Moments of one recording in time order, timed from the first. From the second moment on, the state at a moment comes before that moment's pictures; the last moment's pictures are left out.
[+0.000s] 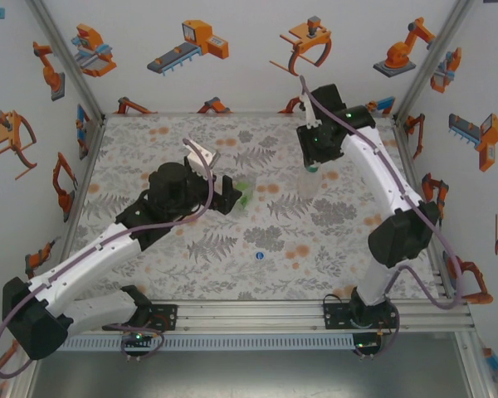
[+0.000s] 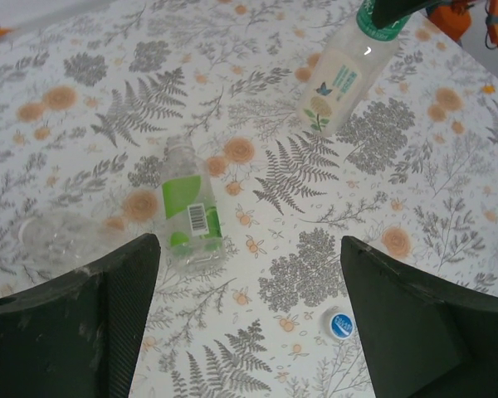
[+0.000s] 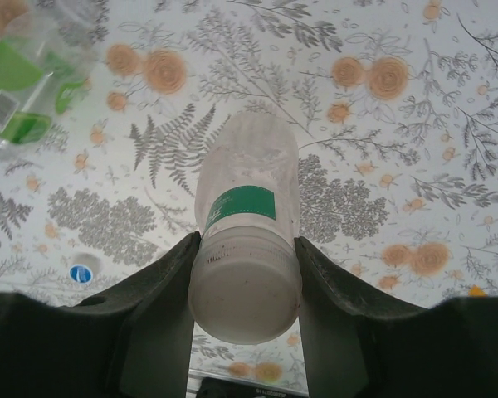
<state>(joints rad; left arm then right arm) -0.77 1.08 0.90 -0.11 0.00 -0.15 0.37 1.80 1.91 -1.18 0.04 0.04</state>
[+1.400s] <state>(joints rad) -0.77 1.10 0.91 -0.13 0.01 -0.23 0.31 2.14 2.25 -1.26 0.07 0.09</state>
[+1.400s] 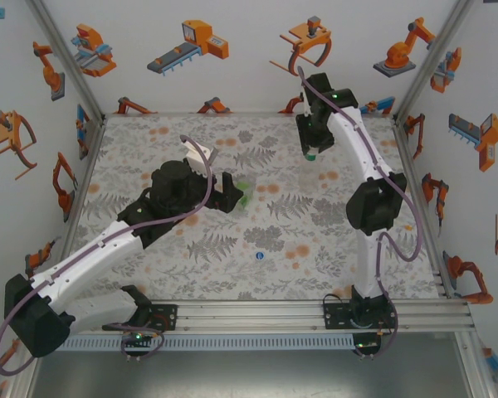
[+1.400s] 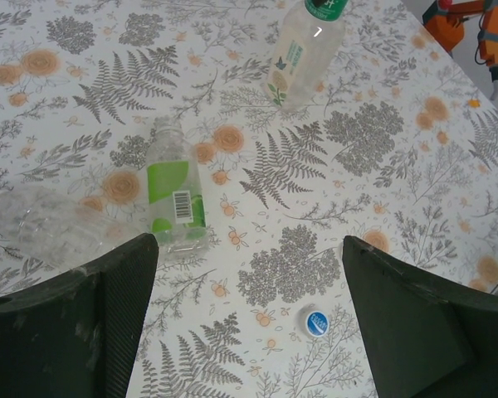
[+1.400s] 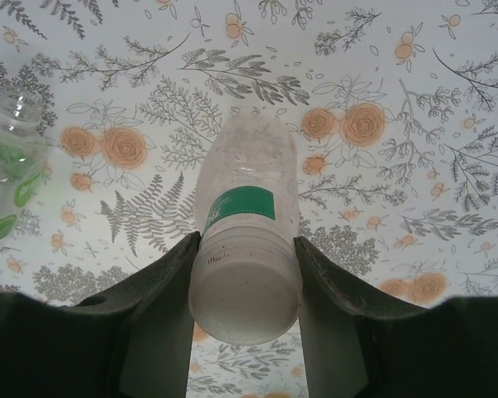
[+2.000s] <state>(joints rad) -0.77 1.10 0.91 -0.14 0.02 -0.23 0.30 2.13 2.17 -1.24 0.10 0.09</state>
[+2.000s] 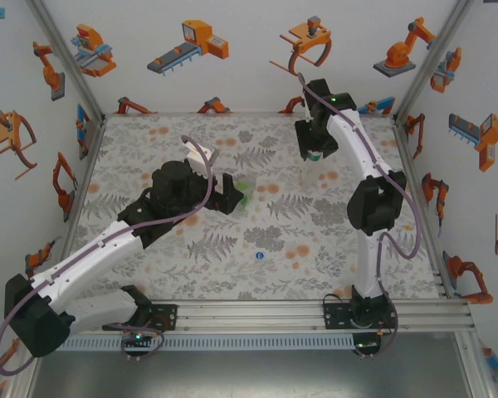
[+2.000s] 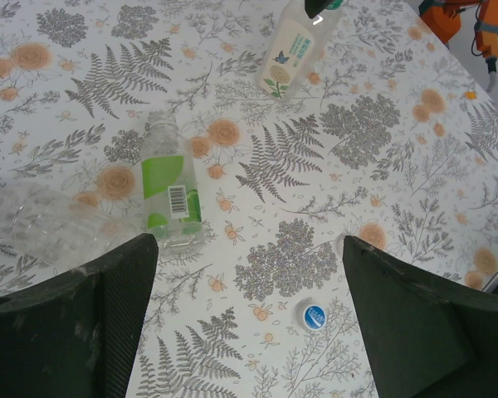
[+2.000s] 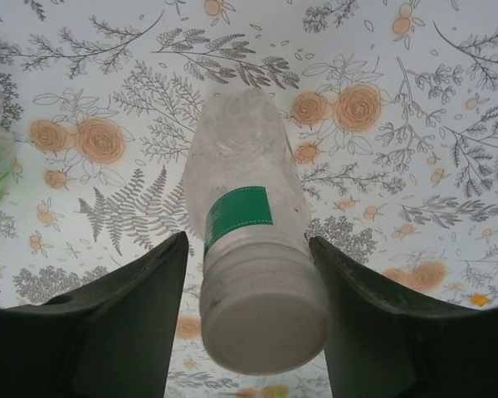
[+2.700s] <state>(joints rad) -0.77 1.17 1.01 -0.24 -0.05 -0.23 0.30 1.82 2.11 -1.22 0.09 0.10</state>
